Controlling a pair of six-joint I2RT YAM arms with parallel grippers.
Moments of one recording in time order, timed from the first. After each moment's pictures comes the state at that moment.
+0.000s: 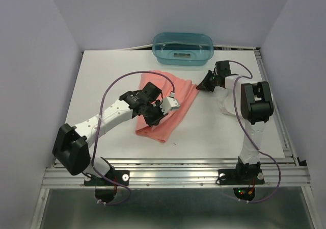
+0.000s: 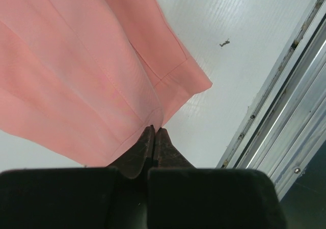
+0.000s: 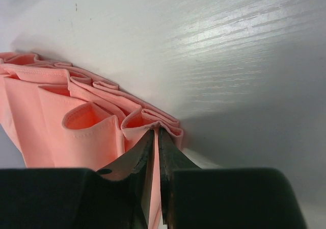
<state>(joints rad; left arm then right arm) -0.74 1.44 1.15 -0.81 0.28 0.38 0.12 2.15 1.45 -0.18 -0.37 0.70</state>
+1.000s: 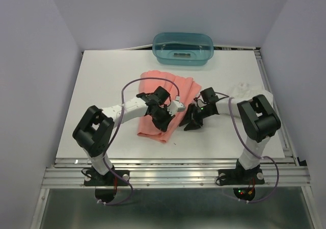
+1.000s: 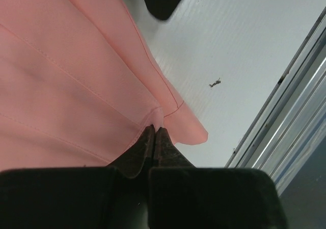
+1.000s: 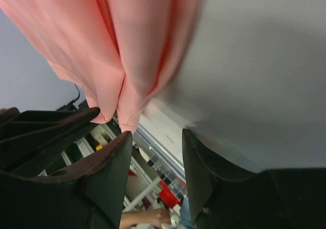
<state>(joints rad) -0.74 1.70 1.12 -0.64 0.42 0.25 0.34 1.83 0.91 -0.26 -0.80 0.77</state>
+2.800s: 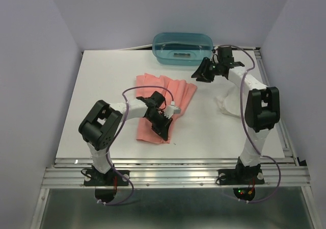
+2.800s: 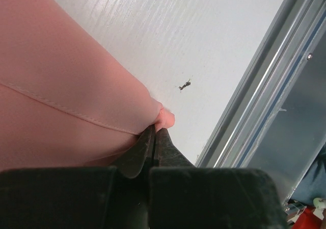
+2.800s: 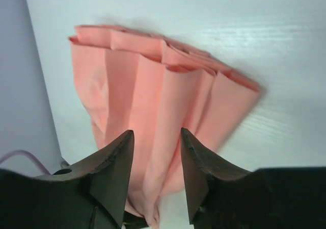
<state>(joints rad) -0.67 1.80 1.02 -0.55 0.68 0.13 0.16 1.96 1.54 -0.44 -0.53 0.58</state>
